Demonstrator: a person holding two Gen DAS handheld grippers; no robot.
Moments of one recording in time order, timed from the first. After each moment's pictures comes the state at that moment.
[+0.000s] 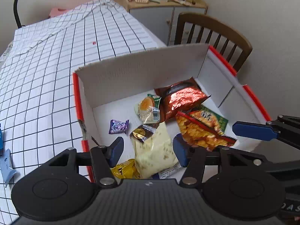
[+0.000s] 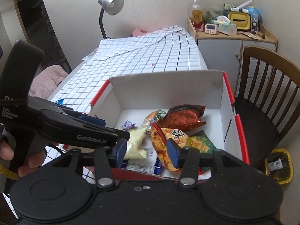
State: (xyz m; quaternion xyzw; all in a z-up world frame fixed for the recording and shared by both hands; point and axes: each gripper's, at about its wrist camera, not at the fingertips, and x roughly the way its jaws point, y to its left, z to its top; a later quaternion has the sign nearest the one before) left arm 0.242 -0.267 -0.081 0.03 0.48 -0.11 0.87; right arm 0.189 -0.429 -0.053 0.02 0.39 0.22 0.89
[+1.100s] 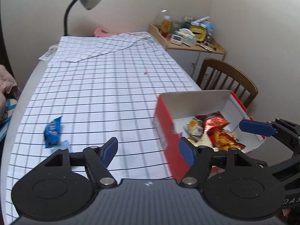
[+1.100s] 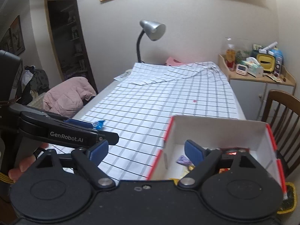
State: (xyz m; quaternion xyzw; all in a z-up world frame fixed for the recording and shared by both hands) left arm 0.161 -0.102 -0.007 -0.05 0.39 -0.07 0.92; right arm 0.140 -0.296 0.010 -0.01 0.31 0.28 0.91
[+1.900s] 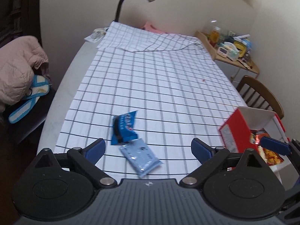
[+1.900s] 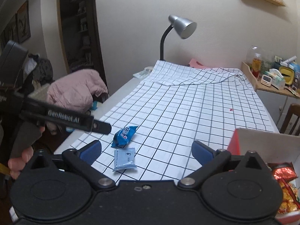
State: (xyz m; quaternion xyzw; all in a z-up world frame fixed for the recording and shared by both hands) left arm 0.172 0.087 -0.044 -0.12 0.40 0.01 0.91; right arm 0.149 -0.132 -0.026 -0.06 0.30 0.27 0.91
